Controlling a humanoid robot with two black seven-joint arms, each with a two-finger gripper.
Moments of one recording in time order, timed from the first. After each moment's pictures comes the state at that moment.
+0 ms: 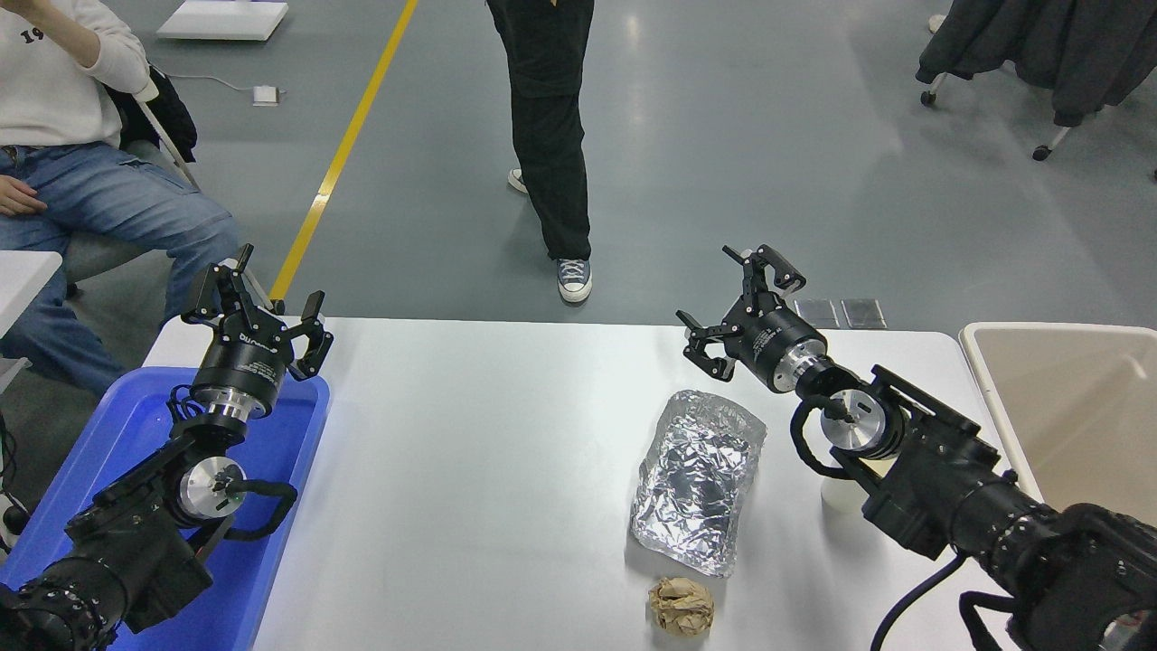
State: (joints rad) left arm -0.59 0.29 -0.88 -0.46 0.19 -0.49 -0.65; right arm 0.84 -0.03 0.61 0.44 0.07 0.29 0.16
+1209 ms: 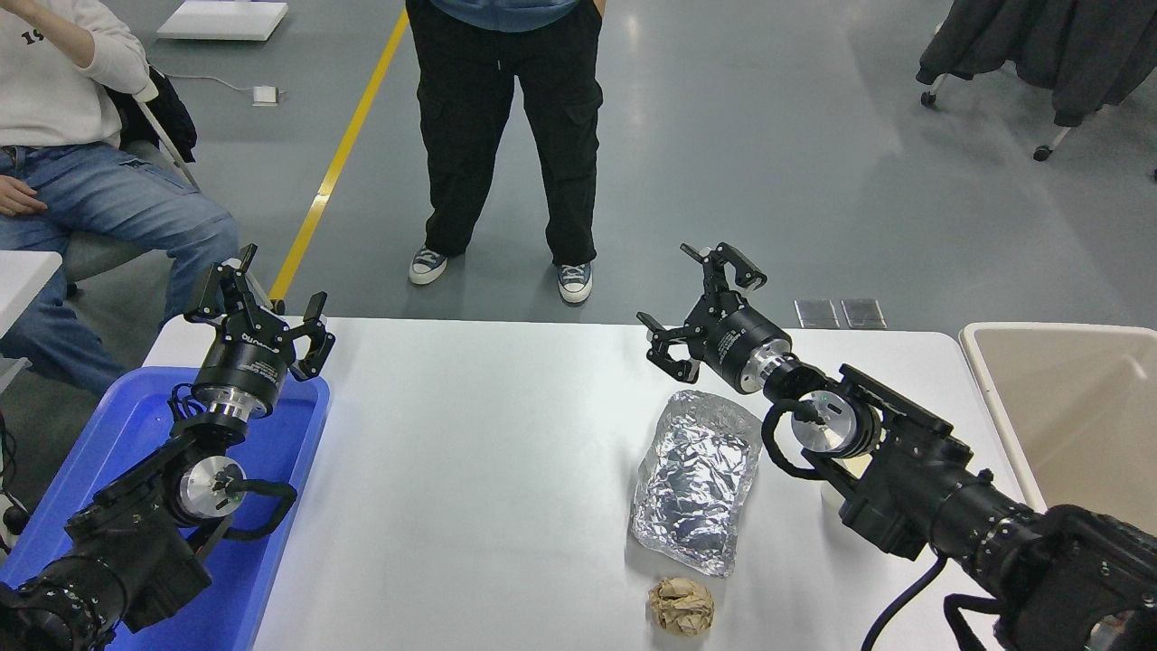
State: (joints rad) left arm -0.59 0.30 -0.87 -0.46 0.19 -0.49 -0.65; right arm 0.84 -0.03 0.55 0.53 -0.03 0.29 0.16
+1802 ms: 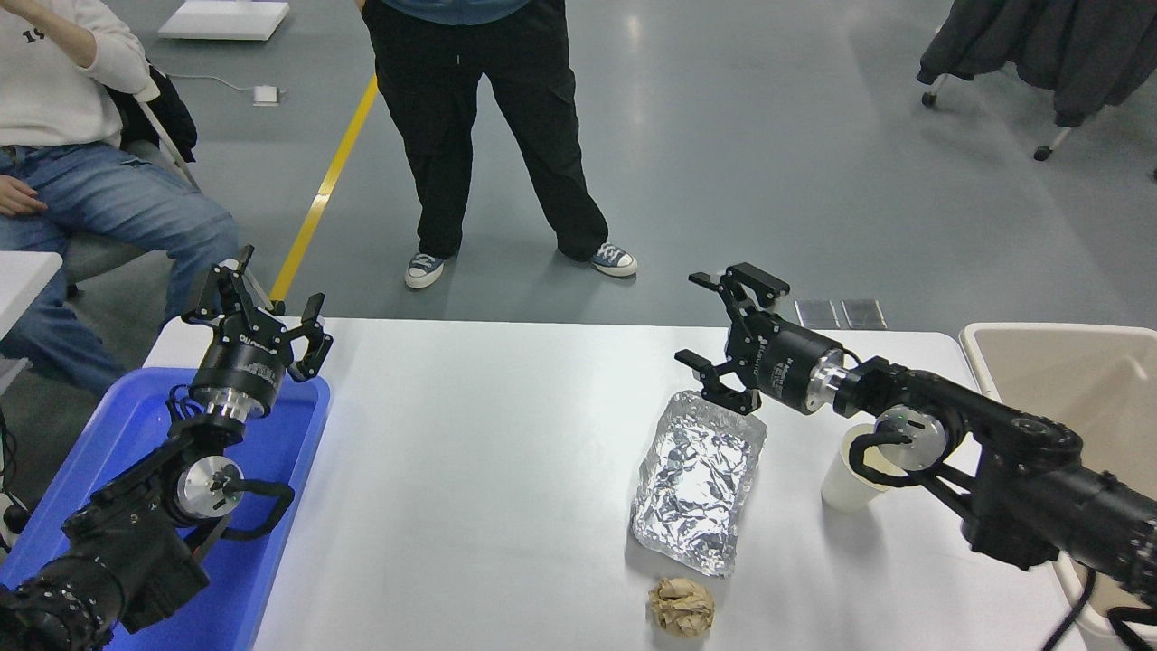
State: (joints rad) left arm -0.59 0.30 -0.87 -0.46 0.19 -0.49 -0.65; right arm 0.83 -0.50 0.28 1.04 -0.24 0.28 0.16
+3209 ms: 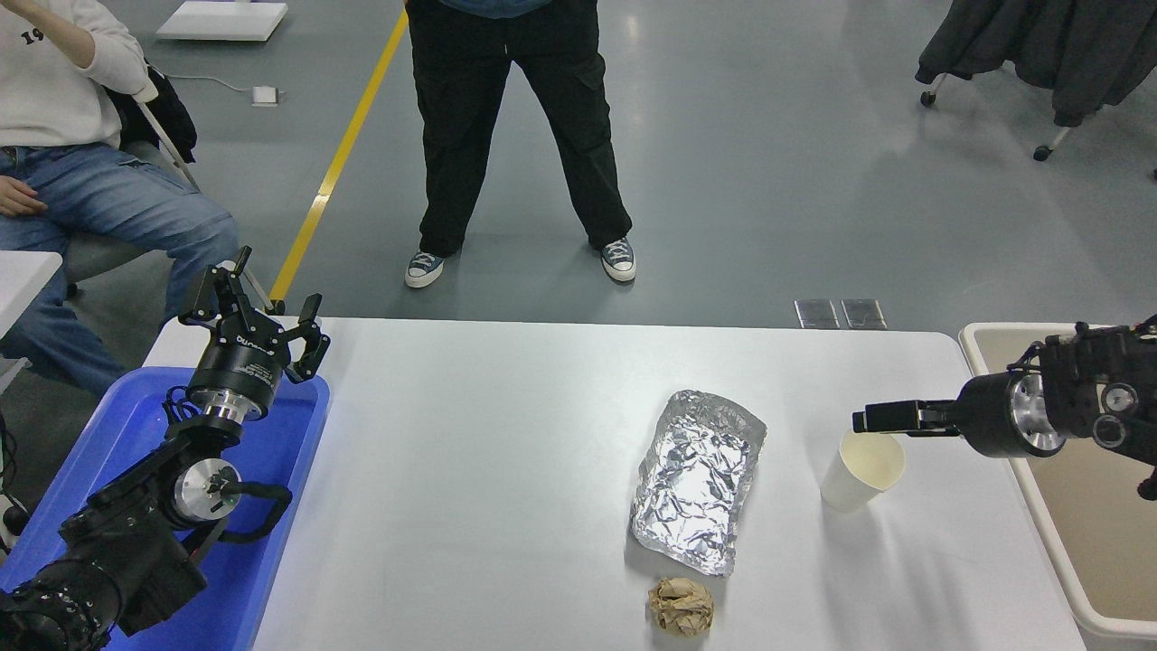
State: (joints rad) left arm -0.58 0.30 -0.87 -0.46 0.19 -0.49 -0.65; right arm 1.17 -0.81 -0.30 1.15 -1.12 0.24 0.16
